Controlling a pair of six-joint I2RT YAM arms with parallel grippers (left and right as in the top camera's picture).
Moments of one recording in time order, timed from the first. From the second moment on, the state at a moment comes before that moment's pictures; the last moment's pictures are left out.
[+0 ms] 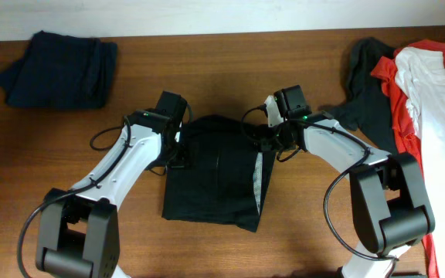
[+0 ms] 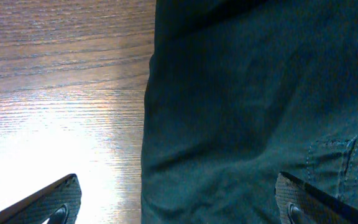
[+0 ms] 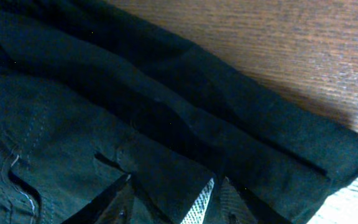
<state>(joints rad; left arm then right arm) -0.32 1.77 1.24 -0.94 -0.01 -0.30 0.28 1.89 1.15 -0.44 -0.36 0.24</state>
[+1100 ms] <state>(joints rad) -0.32 1.77 1.24 -0.93 -0.02 -0.30 0.24 1.87 1.40 -1.29 0.00 0.34</state>
